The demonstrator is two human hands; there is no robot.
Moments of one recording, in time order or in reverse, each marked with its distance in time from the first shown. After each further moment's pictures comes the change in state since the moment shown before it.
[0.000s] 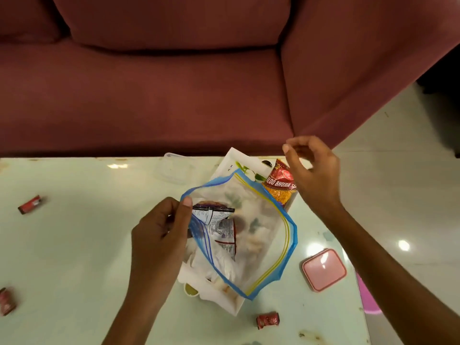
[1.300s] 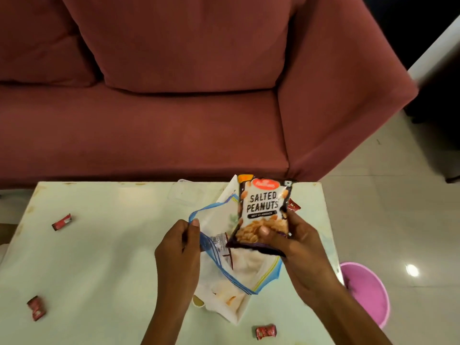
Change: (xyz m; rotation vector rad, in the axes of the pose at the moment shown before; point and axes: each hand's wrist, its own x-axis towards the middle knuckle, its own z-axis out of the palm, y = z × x) left_hand -0.021 0.041 -0.008 0.083 0.079 0.015; right_hand -0.075 -0.114 -0.042 0.727 -0.267 0.737
